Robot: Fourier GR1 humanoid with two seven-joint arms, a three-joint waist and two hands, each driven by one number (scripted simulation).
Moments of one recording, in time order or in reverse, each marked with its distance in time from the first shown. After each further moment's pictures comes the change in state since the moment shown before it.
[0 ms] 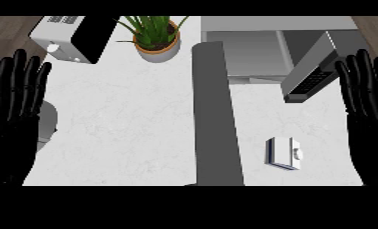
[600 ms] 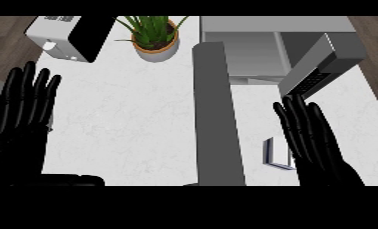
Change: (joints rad) left arm 0.070 -0.062 0.004 -0.006 0.117 -0.012 0.055; right arm 0.193 0.098 0.365 -0.138 0.006 -0.031 0.073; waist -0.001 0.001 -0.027
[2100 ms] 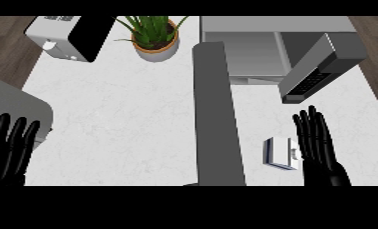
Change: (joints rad) left arm 0.325 -0.033 0.064 -0.076 0.106 -0.192 -0.177; right arm 0.166 -0.042 -0.111 0.255 -0.013 -0.127 -0.272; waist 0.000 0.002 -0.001
